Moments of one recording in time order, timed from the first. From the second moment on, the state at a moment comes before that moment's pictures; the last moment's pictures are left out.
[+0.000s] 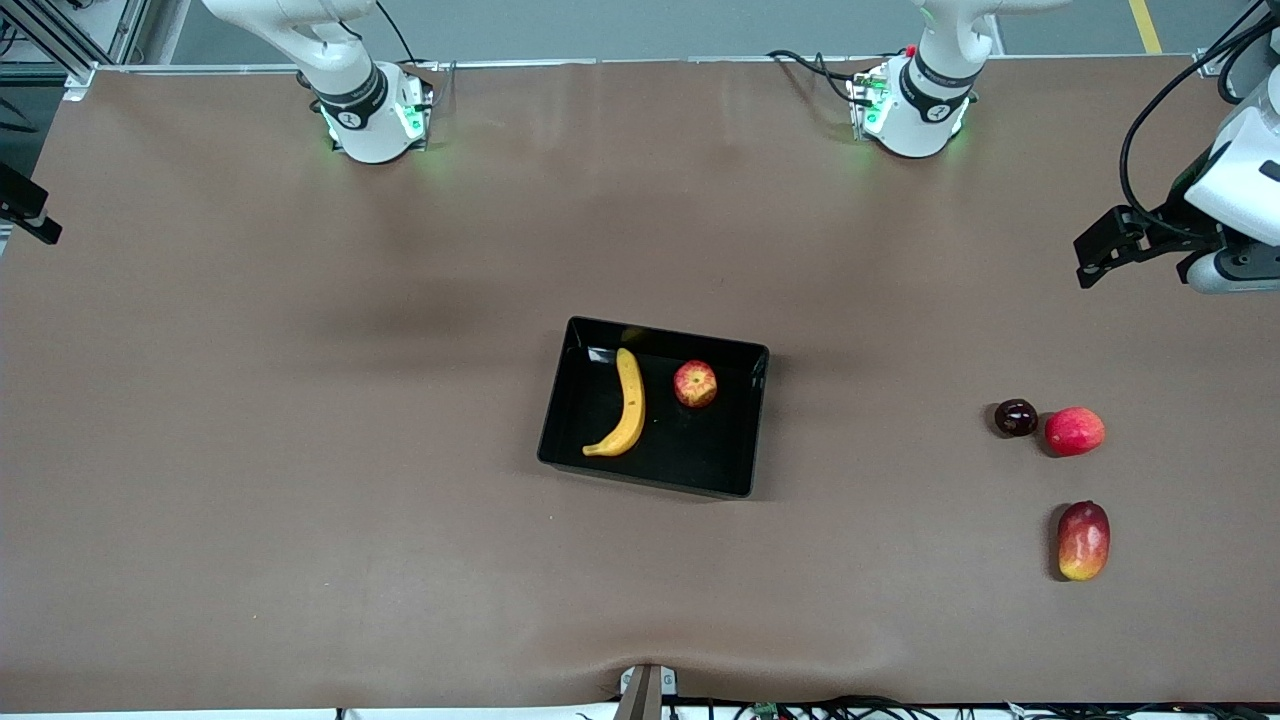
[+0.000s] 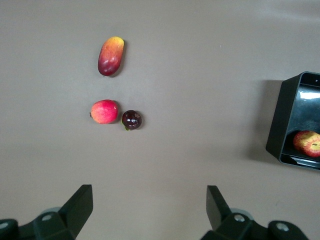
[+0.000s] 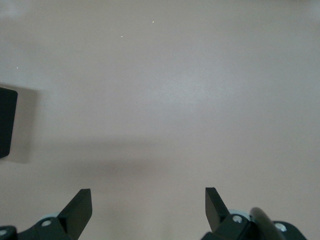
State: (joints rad) left arm -0.01 0.03 -0.11 -1.50 0.08 1.59 -0.13; right arm 0.04 -0.08 -0.18 -1.56 -0.02 1.55 -0.15
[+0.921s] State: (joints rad) left arm -0.02 0.03 -0.13 -1.51 0.04 1.59 -0.17; right arm 0.04 -0.08 -0.18 -1.56 -0.02 1.55 -0.15
